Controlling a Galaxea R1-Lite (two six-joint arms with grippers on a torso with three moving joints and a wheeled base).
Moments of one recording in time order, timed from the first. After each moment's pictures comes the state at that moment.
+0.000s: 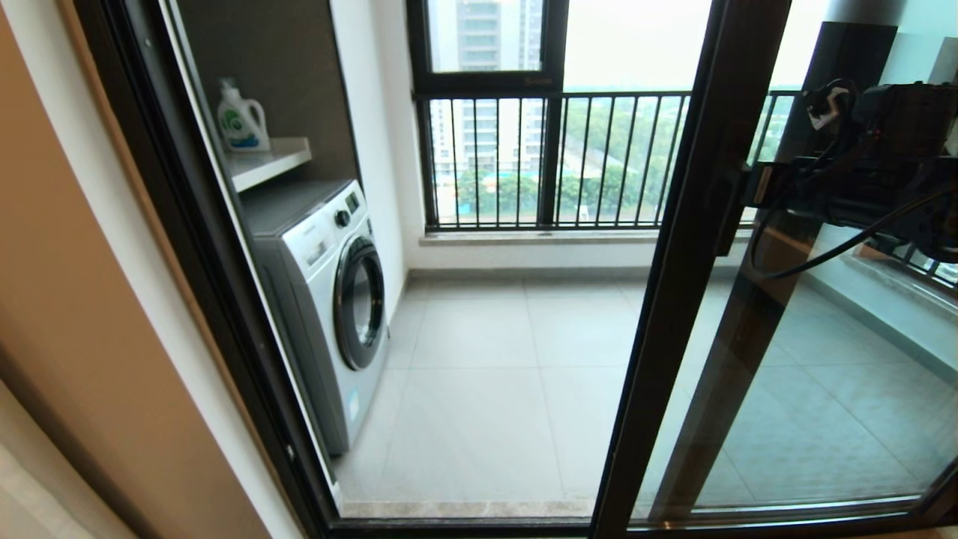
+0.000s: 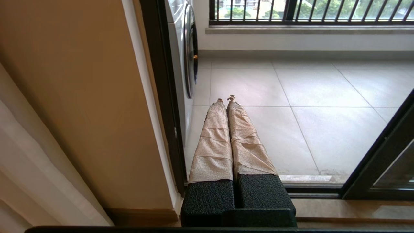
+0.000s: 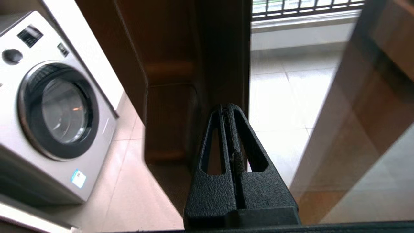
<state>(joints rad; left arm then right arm) -0.01 0.00 0.00 0.00 0.00 0.01 -0.02 1.85 -1.43 -0.30 0.08 0.07</state>
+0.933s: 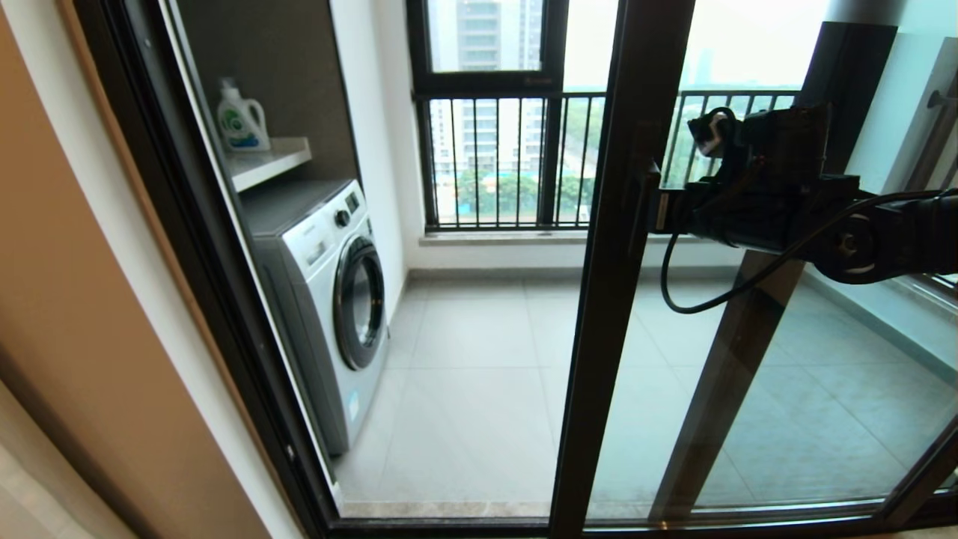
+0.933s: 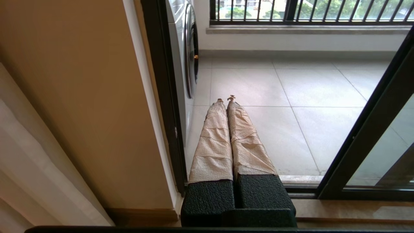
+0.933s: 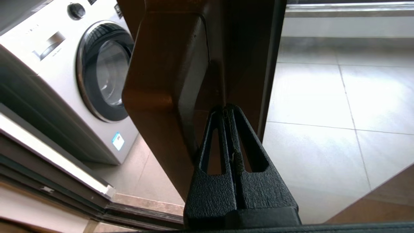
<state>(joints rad) -0.01 0.00 0.00 0.00 0.00 0.01 0.24 1.91 -1.44 -0.30 0.02 0.08</state>
